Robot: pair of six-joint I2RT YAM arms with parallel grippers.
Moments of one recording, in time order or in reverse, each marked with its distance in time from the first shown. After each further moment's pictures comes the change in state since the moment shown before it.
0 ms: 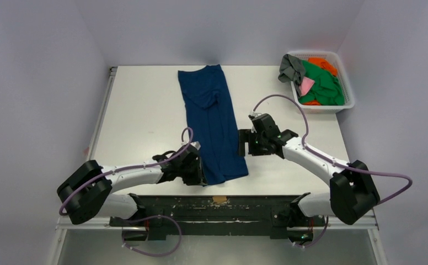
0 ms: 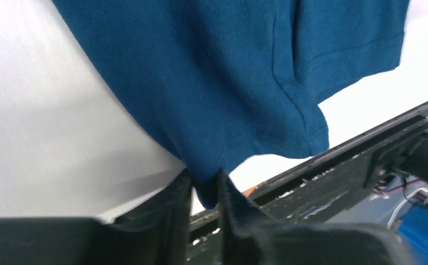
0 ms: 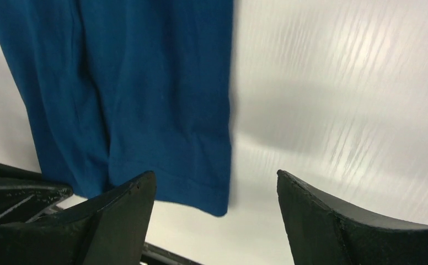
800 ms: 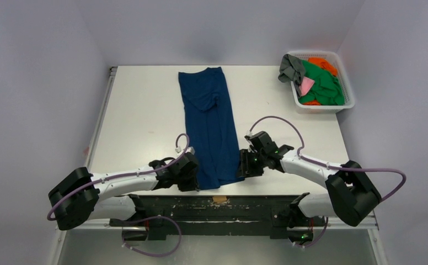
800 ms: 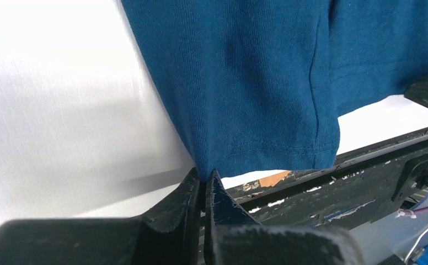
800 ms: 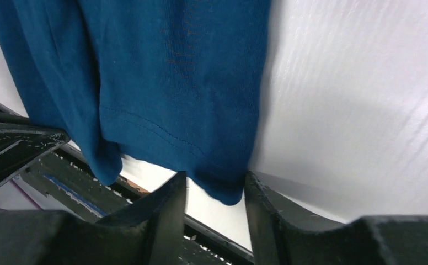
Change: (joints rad) left arm -0.095 -0.111 -0.031 -0.147 -0.143 -0.111; right arm 0.067 -0.018 -0.224 0.112 -0.233 0.137
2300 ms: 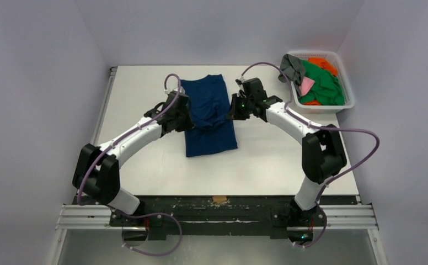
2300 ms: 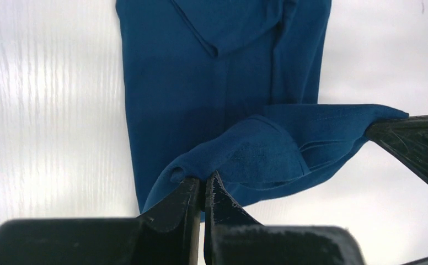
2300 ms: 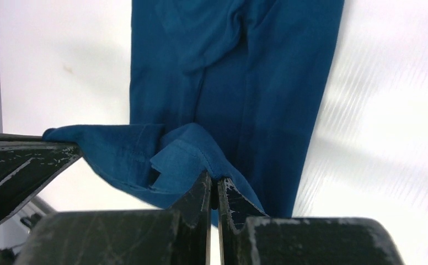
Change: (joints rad) left arm 0.457 0.281 0.571 -0.070 -0.085 0.361; right arm -0.153 0.425 0.720 -0.018 0.034 -0.142
